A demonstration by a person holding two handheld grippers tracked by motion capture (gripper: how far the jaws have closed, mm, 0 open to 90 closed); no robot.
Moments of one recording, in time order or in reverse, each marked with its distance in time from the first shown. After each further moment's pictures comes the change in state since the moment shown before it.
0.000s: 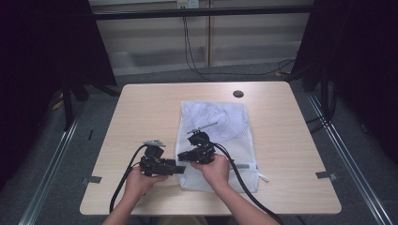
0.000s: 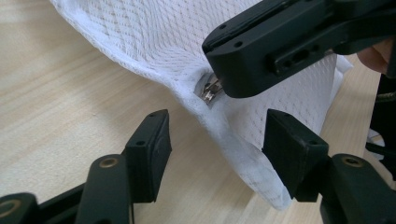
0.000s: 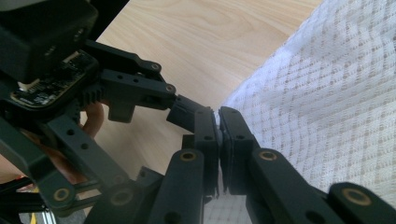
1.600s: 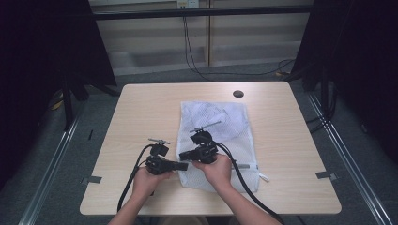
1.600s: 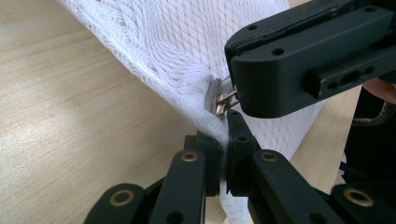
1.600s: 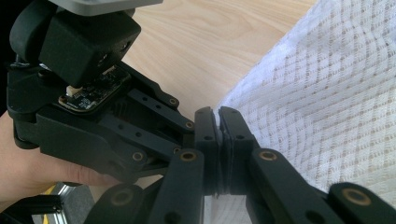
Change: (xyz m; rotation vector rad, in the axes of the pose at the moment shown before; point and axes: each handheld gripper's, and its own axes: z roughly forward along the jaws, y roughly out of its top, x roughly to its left) left arm -0.002 0.006 0.015 0.018 -0.039 -0.130; right arm -0.001 0.000 -0.009 0.006 0.018 0.040
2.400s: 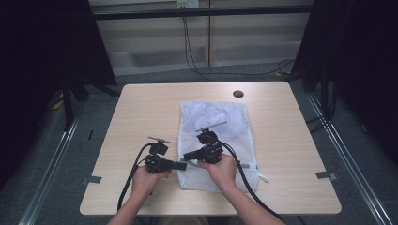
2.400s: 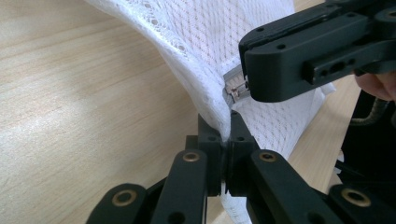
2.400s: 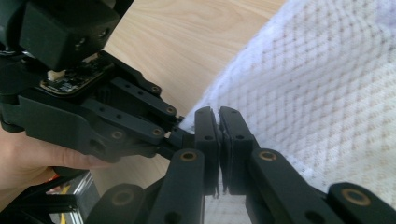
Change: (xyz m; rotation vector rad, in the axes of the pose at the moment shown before) left arm -0.002 0.003 -0.005 0.016 -0.002 -0.037; right arm -0.016 -0.006 -0.008 0.004 0.035 0.058
